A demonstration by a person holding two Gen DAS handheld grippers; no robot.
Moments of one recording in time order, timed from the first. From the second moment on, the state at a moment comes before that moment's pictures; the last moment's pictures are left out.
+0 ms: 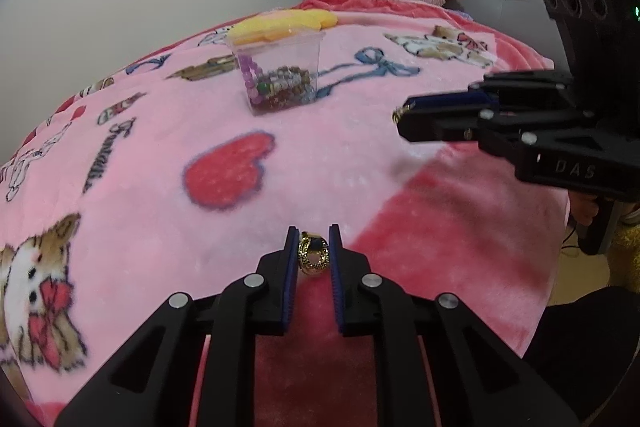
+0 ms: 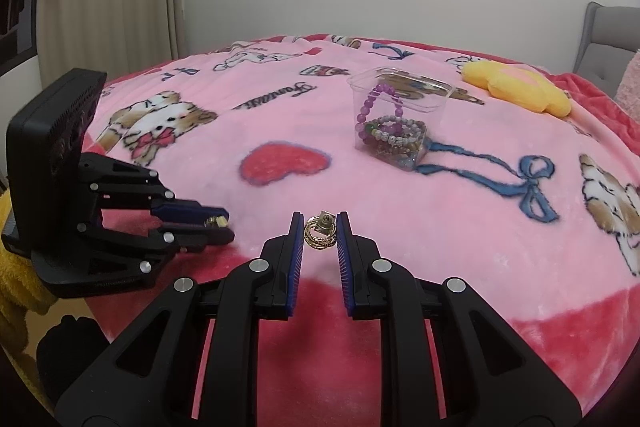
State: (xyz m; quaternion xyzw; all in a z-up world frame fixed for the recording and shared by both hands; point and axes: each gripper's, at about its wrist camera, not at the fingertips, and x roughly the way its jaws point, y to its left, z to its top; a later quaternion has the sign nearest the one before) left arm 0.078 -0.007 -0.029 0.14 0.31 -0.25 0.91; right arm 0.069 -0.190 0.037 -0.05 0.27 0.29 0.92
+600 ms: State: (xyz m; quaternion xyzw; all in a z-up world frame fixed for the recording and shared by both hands) left arm 0.087 0.004 -0.021 0.10 0.34 -0.27 0.90; right arm 0.074 -0.196 0.048 -0.04 0.26 0.28 0.92
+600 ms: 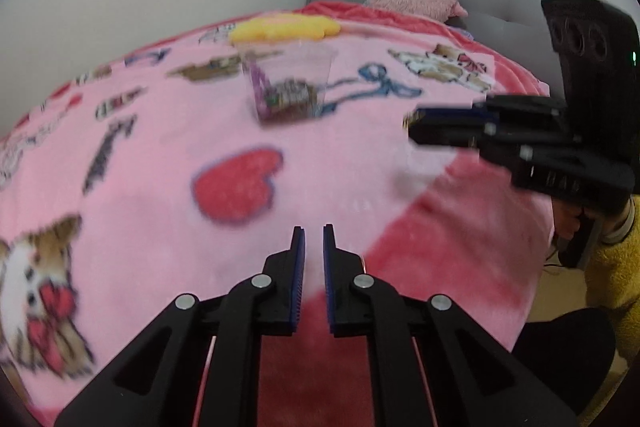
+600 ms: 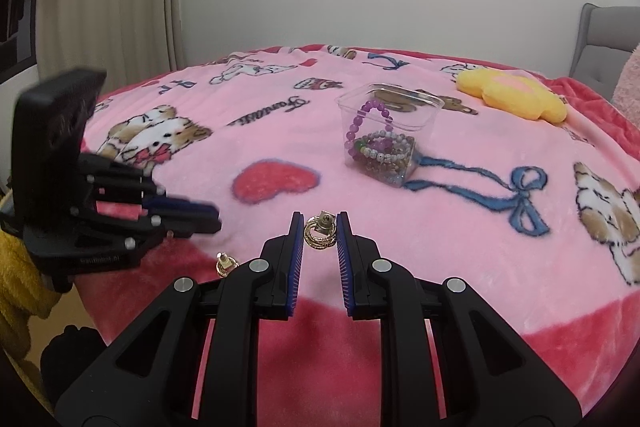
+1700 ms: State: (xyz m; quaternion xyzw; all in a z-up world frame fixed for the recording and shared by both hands) left arm 0.079 0.001 -0.015 0.06 0.31 -0.28 0.91; right arm 0.071 -0.194 0.043 -0.04 0.26 0.29 0.92
